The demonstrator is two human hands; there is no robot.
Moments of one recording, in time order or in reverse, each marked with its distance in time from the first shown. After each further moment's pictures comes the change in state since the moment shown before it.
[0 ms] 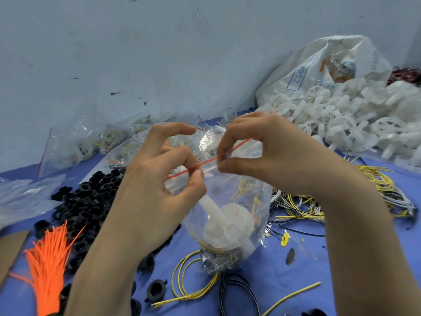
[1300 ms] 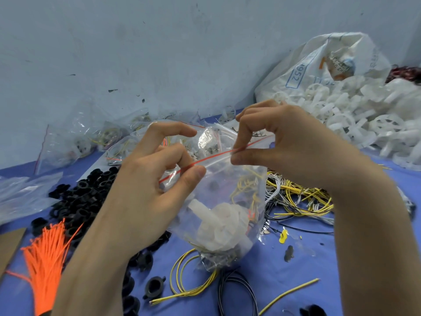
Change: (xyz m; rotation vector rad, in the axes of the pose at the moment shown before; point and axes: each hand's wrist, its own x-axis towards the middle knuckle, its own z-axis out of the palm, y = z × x) left_hand -0.001 -0.006 -0.007 0.038 -0.036 0.042; right_hand -0.005 0.017 -0.007 -0.025 0.057 -0.022
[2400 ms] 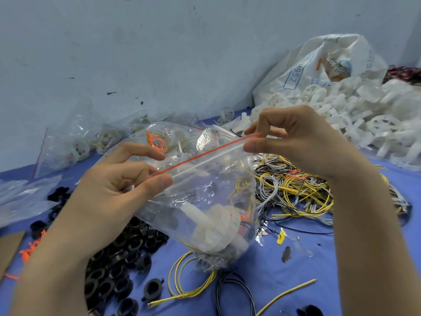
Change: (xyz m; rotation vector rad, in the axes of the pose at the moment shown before) left_hand -0.014 -0.039 -0.017 -0.197 0.024 -0.180; right_hand -0.004 0.037 -0.003 0.380 0.106 0.147
